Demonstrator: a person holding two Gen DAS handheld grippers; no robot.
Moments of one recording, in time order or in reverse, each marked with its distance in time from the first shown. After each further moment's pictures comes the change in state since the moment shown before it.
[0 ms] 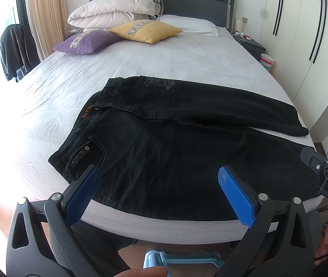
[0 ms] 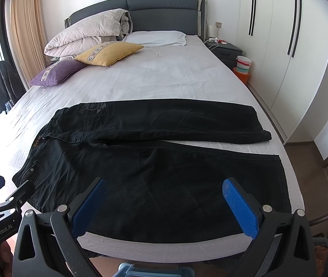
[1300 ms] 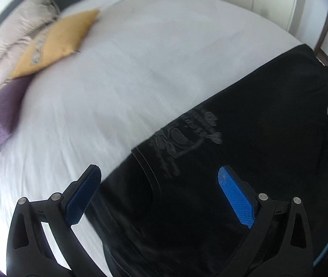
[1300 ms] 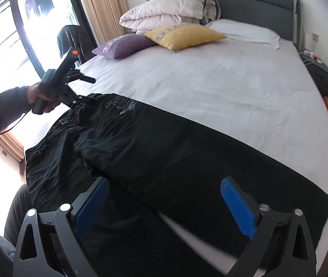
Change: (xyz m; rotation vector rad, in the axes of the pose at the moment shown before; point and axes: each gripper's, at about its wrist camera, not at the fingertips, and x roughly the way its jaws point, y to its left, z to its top) left arm 0.325 0.058 0.248 0.689 0.224 -0.253; right arm 0.199 -0.069 0.135 -0.360 0.130 0.539
